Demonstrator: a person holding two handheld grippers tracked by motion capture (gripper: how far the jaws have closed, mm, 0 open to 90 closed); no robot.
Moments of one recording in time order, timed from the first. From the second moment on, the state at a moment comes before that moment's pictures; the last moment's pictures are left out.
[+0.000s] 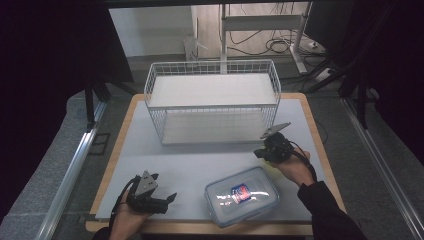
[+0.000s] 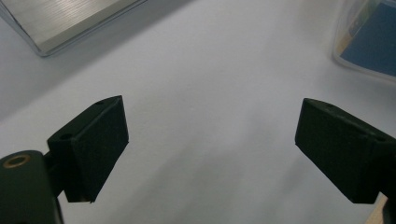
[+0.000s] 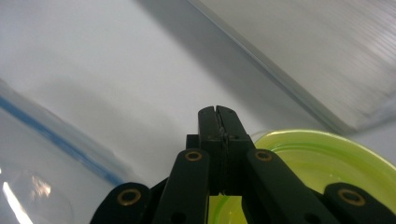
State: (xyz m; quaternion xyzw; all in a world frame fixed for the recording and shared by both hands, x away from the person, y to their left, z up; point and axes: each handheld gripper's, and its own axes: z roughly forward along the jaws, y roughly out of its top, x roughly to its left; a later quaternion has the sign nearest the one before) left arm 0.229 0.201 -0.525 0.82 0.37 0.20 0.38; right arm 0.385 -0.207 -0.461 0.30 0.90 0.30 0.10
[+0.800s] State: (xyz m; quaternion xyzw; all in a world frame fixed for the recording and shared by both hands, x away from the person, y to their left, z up) left arm 0.198 0.129 -0.519 0.84 0.31 0.07 0.44; right arm 0.267 -0.277 -0.490 0.38 0.85 0.37 0.08
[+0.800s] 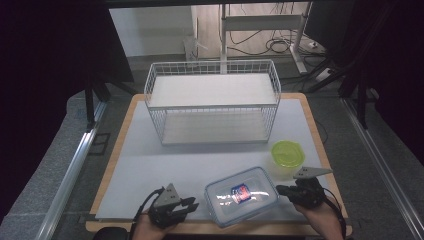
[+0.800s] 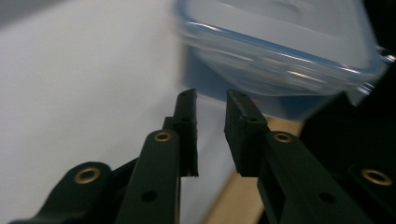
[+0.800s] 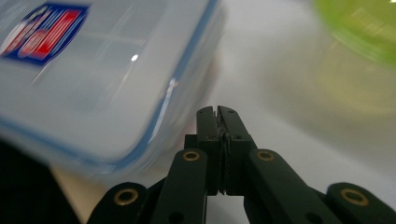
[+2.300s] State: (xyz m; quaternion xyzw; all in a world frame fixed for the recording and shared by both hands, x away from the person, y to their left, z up) left arm 0.267 0.161 -0.517 0.81 0.44 0.13 0.37; right arm 0.283 -0.190 -0.506 0.39 0.86 0.33 0.08
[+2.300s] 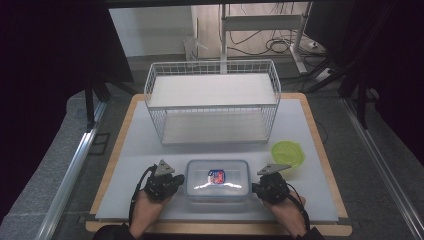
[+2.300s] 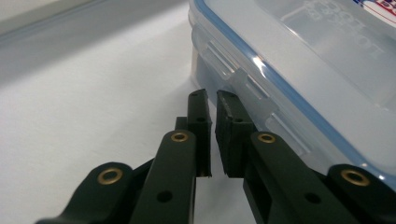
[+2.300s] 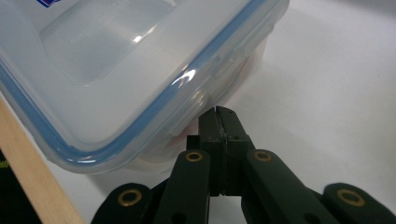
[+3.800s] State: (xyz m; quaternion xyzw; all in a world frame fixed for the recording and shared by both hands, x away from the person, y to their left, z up) left arm 0.244 0.203 -0.519 0.81 0.38 0.18 0.41; right arm 0.266 -0.238 -0.496 0.34 0.83 0.41 0.13
